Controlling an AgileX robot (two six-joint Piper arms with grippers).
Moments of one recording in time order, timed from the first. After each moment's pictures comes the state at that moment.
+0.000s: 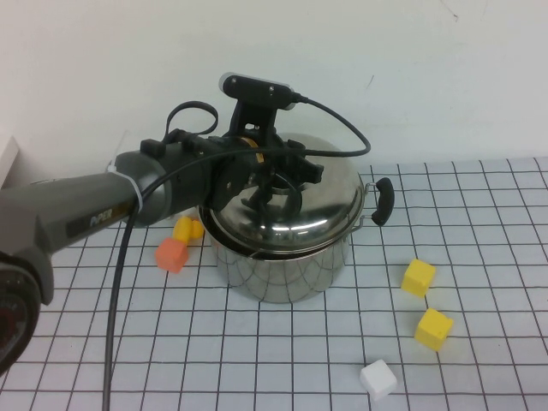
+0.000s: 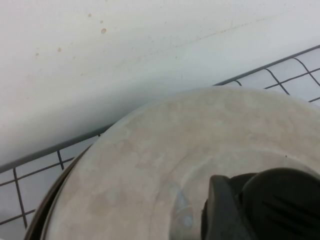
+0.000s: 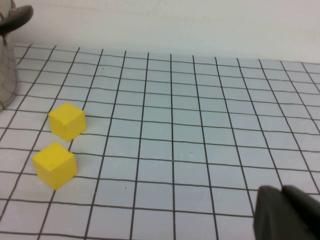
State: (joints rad) right arm -0.03 -0.01 0.02 -0.05 0.42 -0.06; left arm -0.47 2.05 -1.50 0.12 0.06 -0.20
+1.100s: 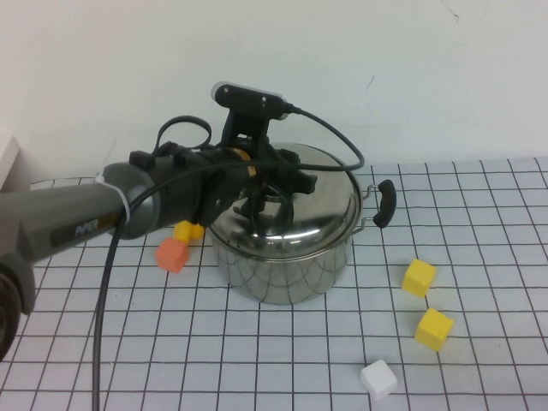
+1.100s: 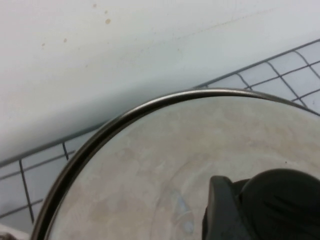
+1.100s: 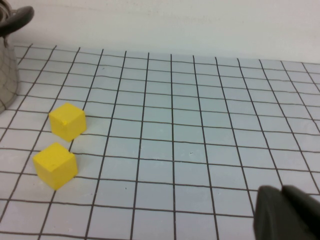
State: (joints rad) right arm -0.03 -0.01 0.02 -0.05 0.42 -0.06; left arm -0.47 2.01 -1.41 0.18 0.00 -0.24
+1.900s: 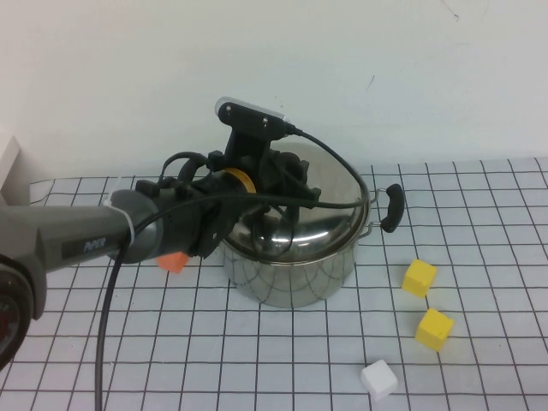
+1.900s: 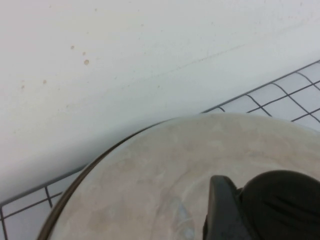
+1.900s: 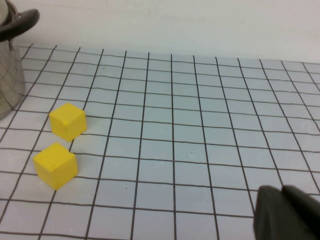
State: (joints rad) right arm -0.03 -0.01 0.02 -0.05 0.42 -0.06; left arm -0.47 2.04 -1.30 0.17 -0.30 -0.18
